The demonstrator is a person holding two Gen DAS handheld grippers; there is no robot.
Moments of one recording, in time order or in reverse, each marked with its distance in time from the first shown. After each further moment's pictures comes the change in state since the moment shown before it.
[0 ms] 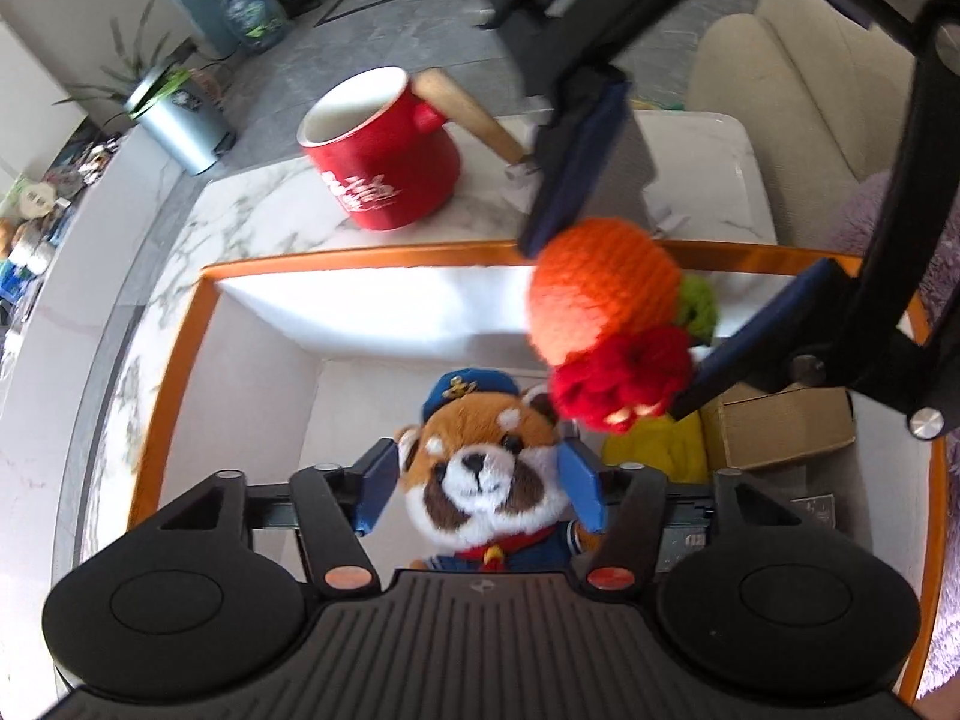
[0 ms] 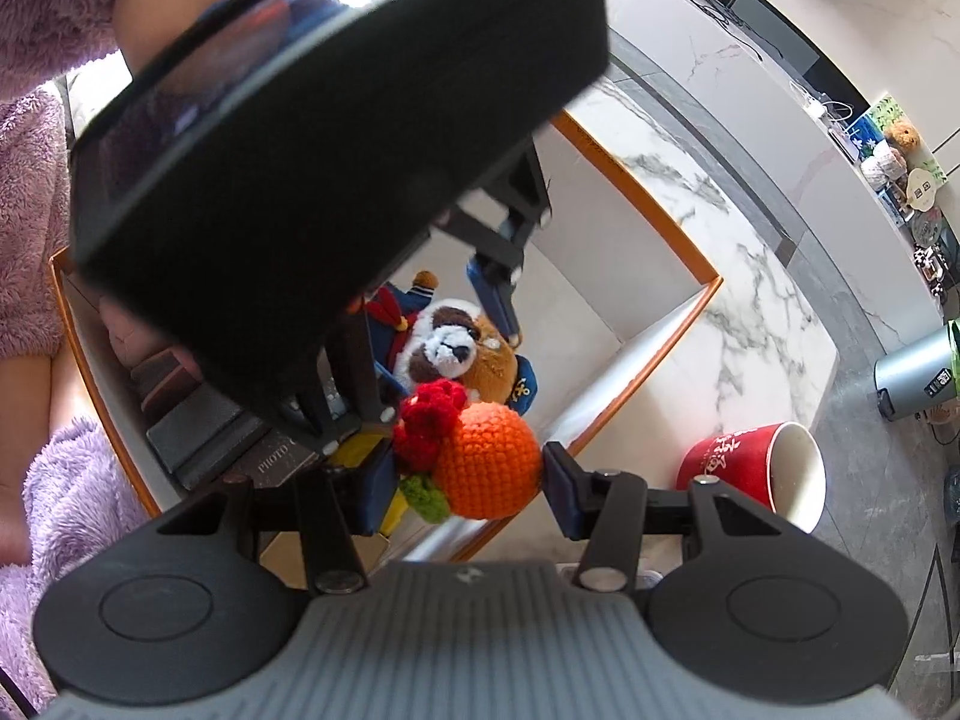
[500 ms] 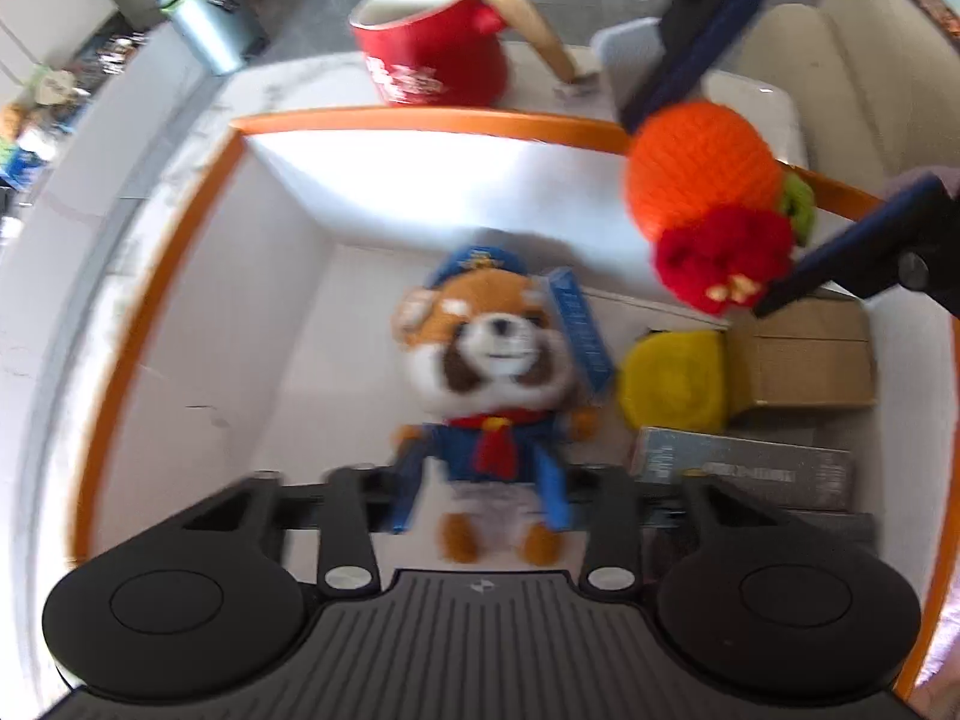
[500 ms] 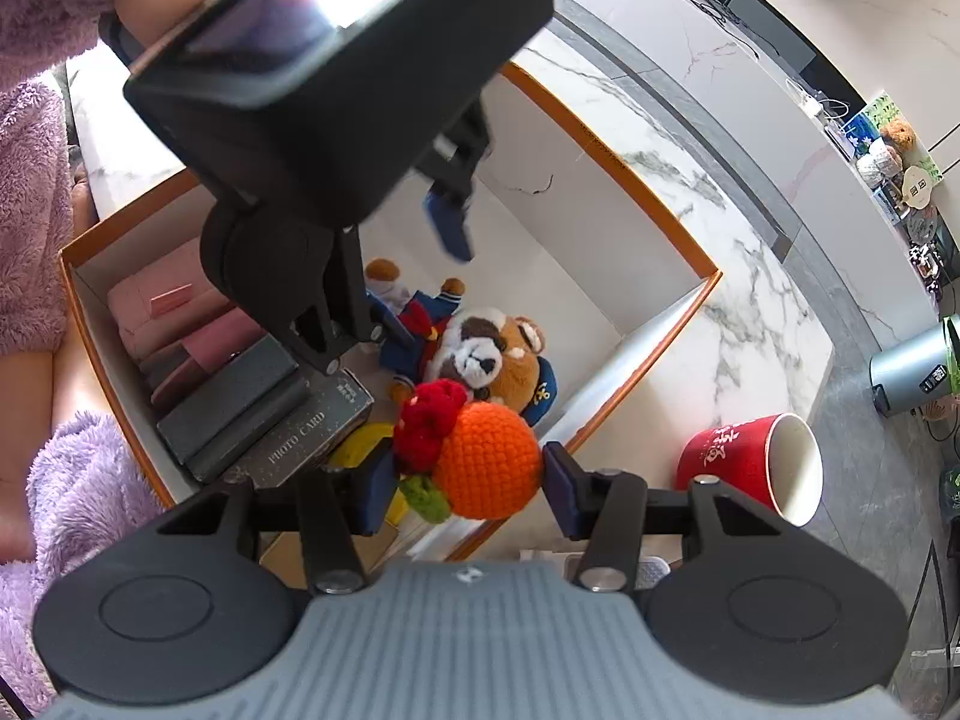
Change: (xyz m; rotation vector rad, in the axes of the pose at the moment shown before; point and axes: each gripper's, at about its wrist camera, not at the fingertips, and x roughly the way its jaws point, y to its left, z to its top) left arm -0.001 0.005 -0.022 -0.138 0.123 -0.068; right arm -0.003 0.006 -0.006 -0.002 0.006 -0.014
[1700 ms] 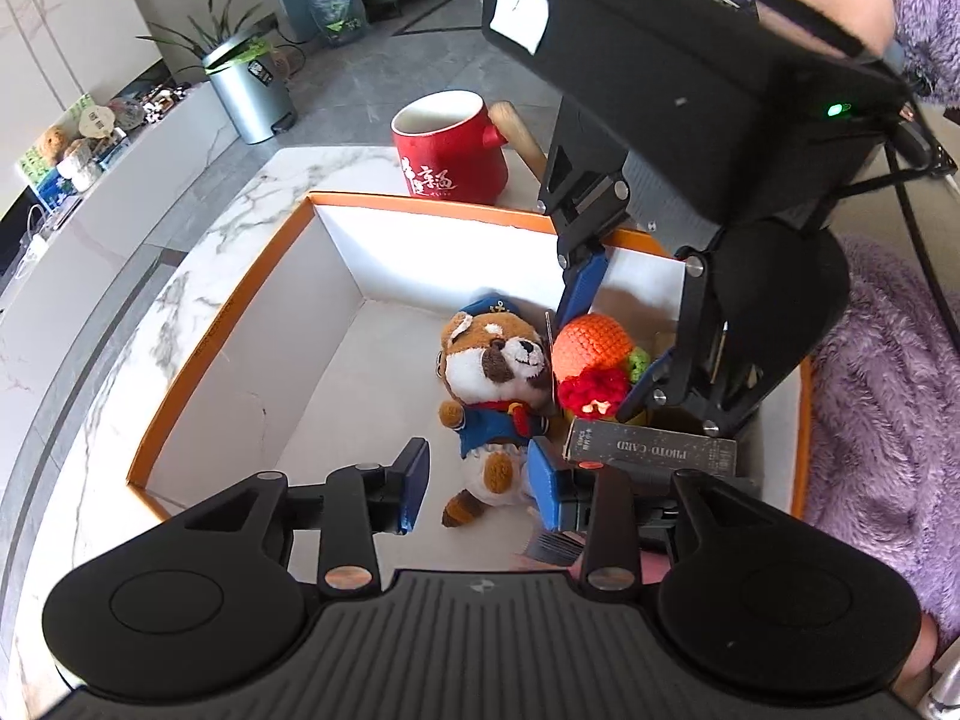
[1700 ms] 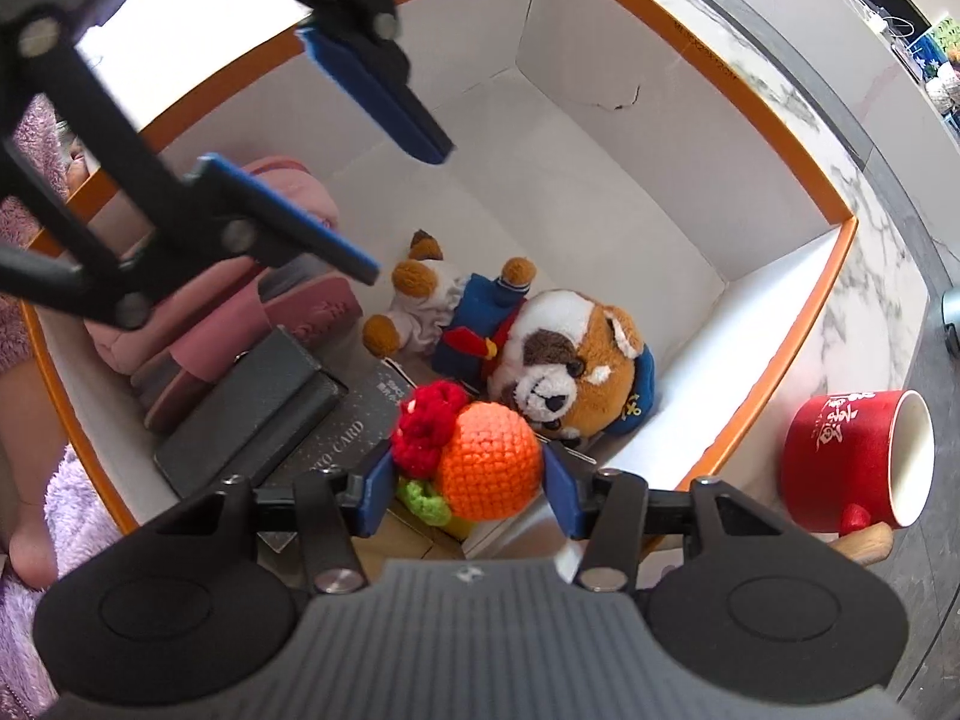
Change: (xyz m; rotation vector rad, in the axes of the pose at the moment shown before) left arm -0.083 -0.008 -0.043 -0.081 -0.218 0.026; right arm 0.068 0.002 0.025 0.055 0.182 0.135
